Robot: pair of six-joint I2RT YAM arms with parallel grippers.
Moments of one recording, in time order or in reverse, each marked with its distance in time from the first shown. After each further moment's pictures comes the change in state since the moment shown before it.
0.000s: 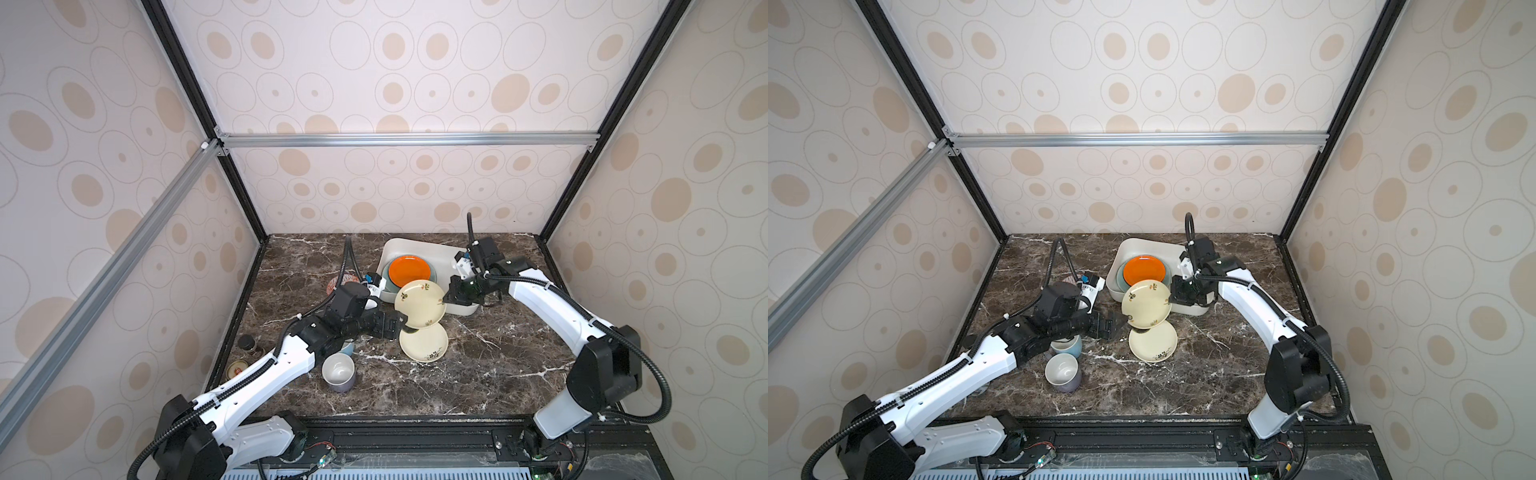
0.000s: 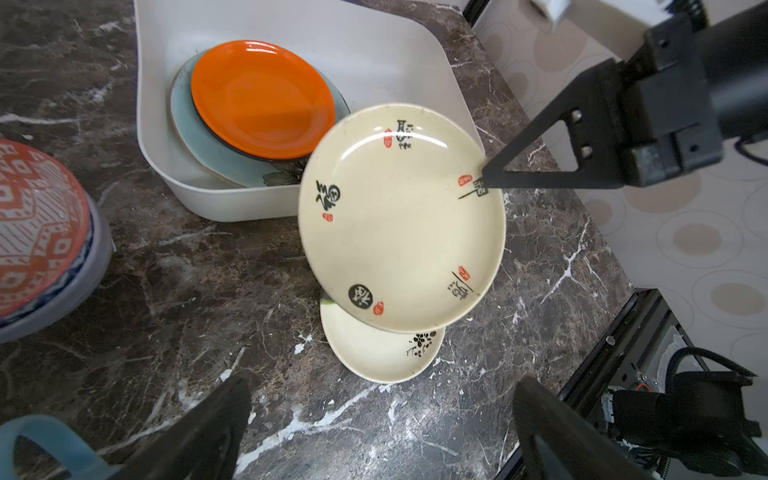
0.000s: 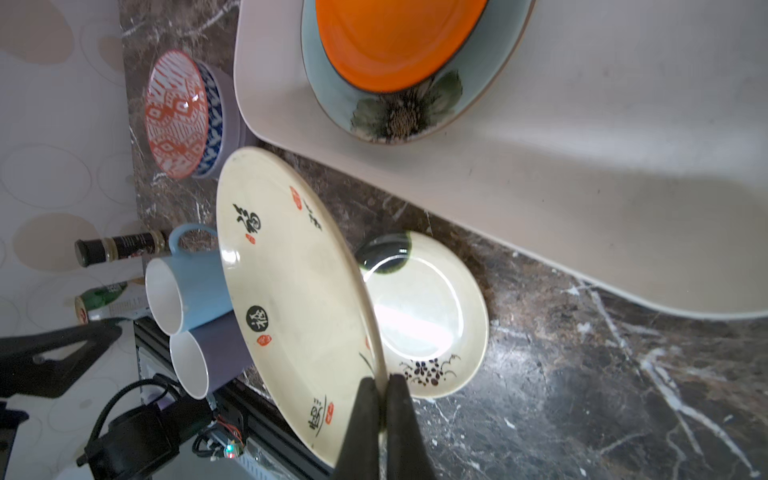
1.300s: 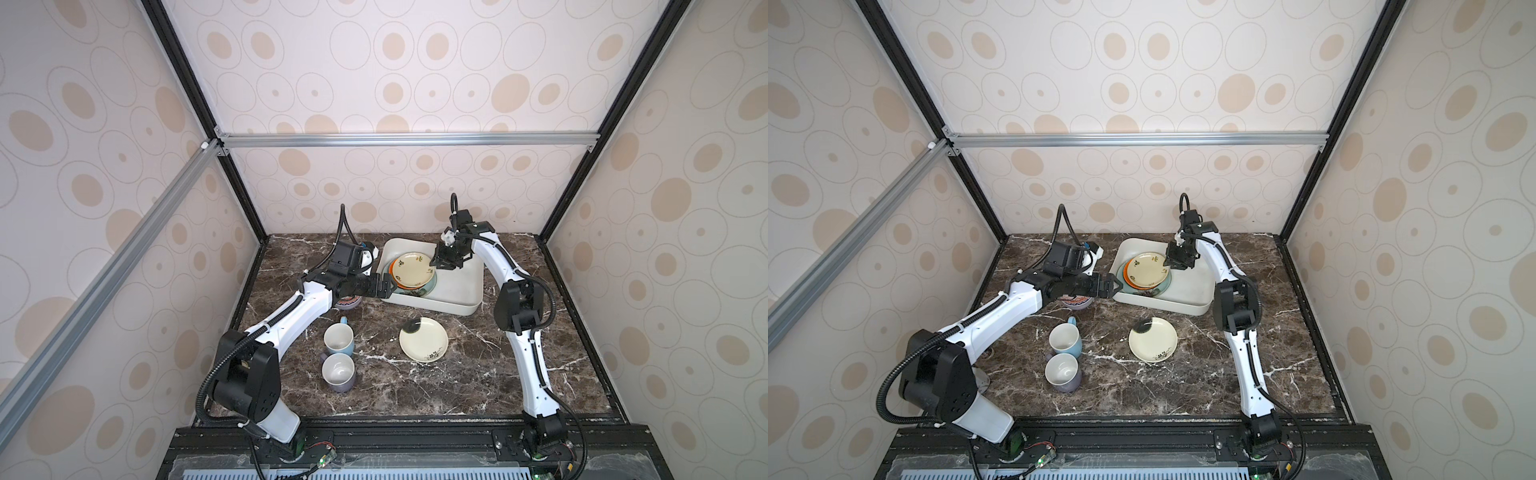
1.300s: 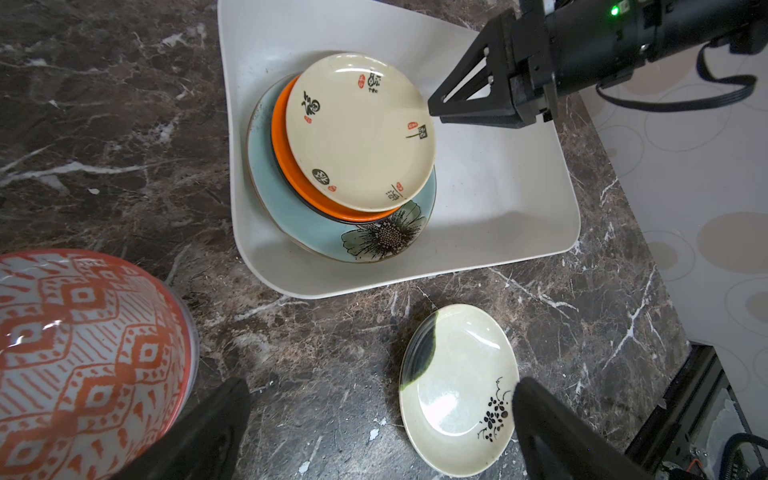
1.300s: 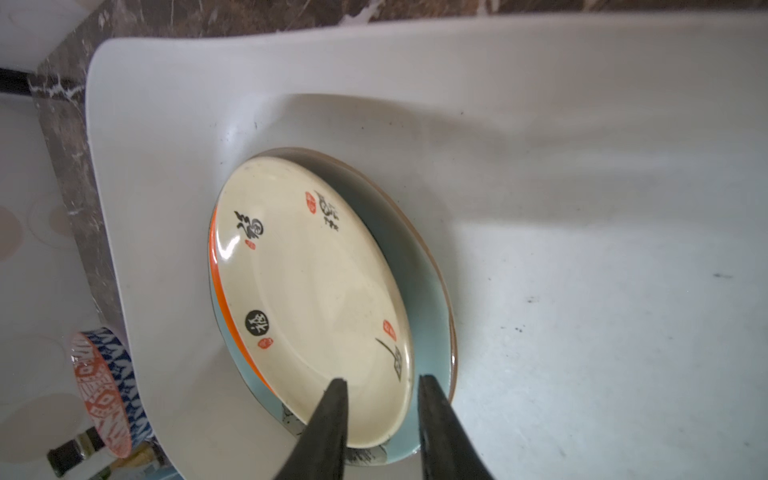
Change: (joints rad) left arm 0.259 0.418 0.322 -0.074 0.197 0.137; right arm -0.114 0.874 0.990 -0.192 -0.024 0.010
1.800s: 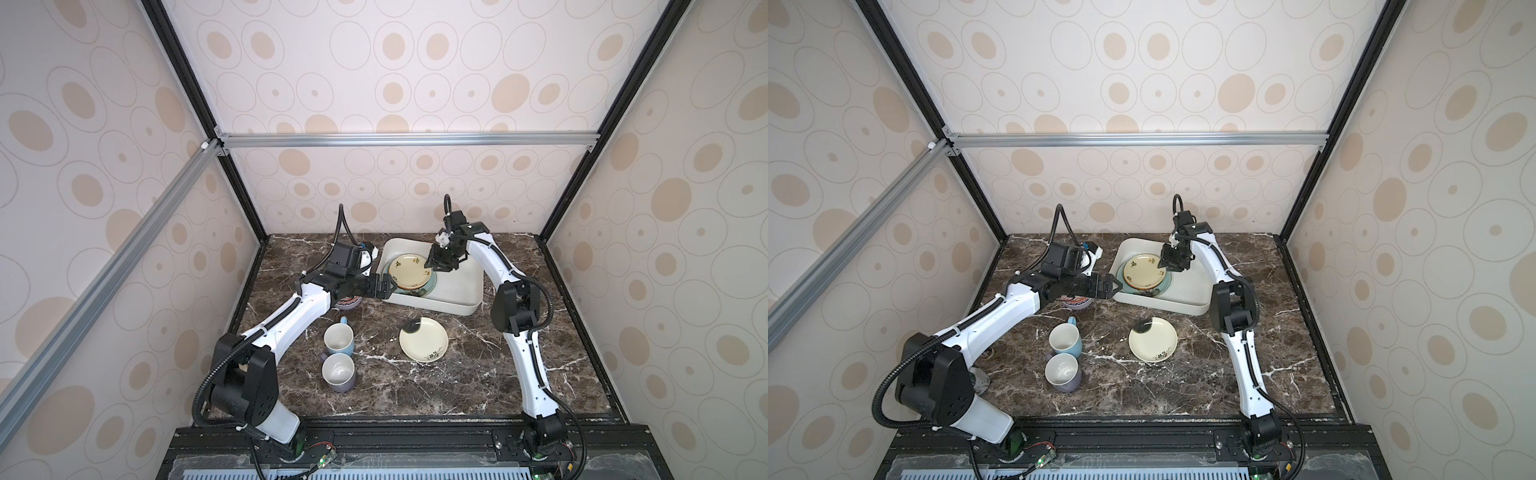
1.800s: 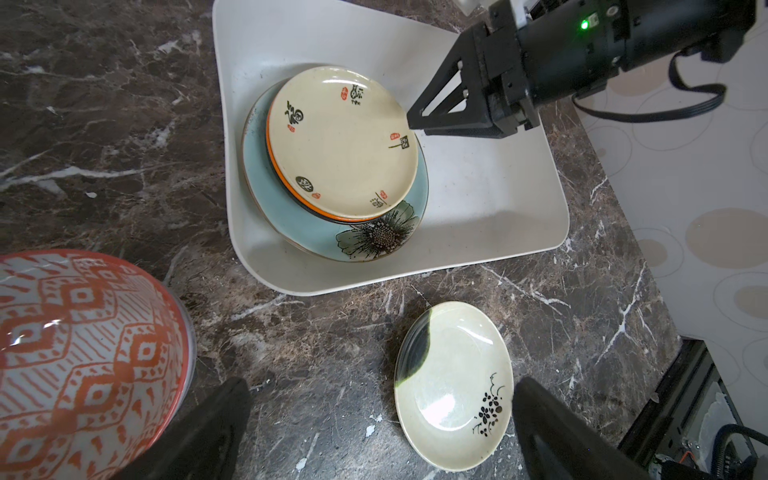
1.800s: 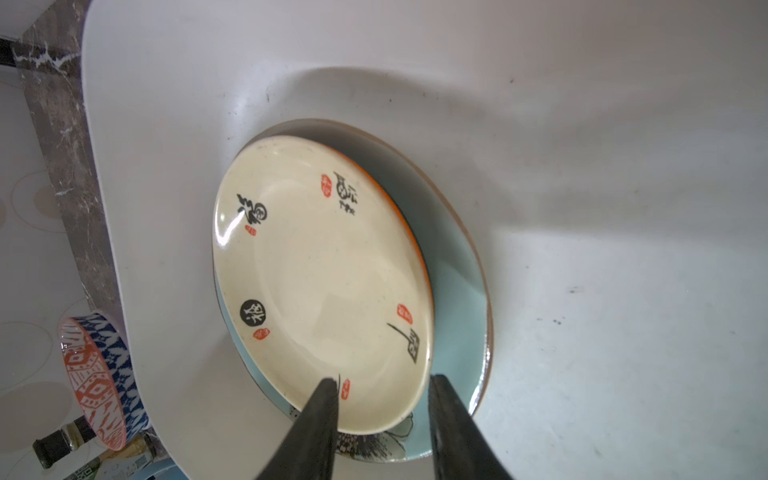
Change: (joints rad) left arm 0.003 -0.031 -0.019 0.007 0.010 0.003; right arm 0.039 0.000 0.005 -0.021 0.011 -0.006
